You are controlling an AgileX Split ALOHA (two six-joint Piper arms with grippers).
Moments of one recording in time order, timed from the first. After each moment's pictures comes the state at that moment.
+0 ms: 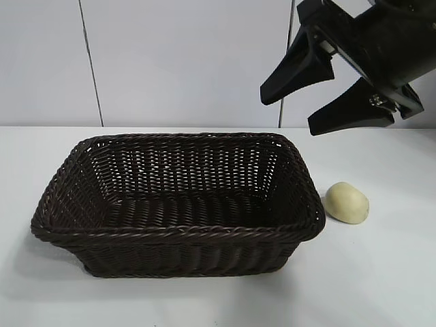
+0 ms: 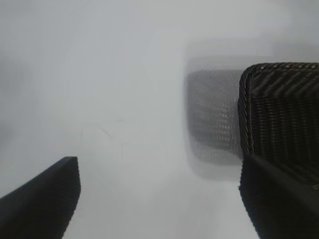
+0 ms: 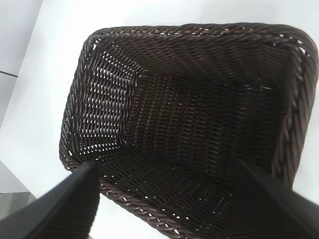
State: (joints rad) left arm -0.02 1.00 -1.21 -0.01 1.25 0.02; right arm 0.24 1.43 -0.89 0.96 0.63 -0.62
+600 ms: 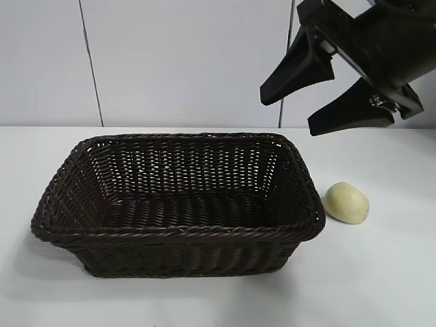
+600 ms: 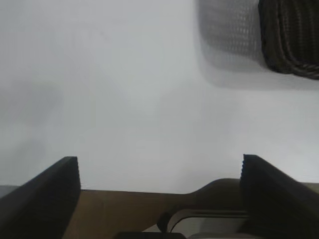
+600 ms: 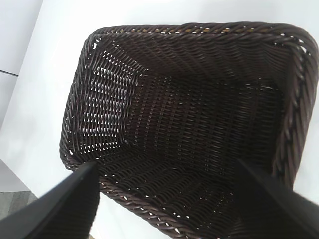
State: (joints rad) left arm -0.02 0.46 -0.56 -0.01 1.15 0.01; right arm 0.24 1.43 -0.89 0.96 0.63 -0.62
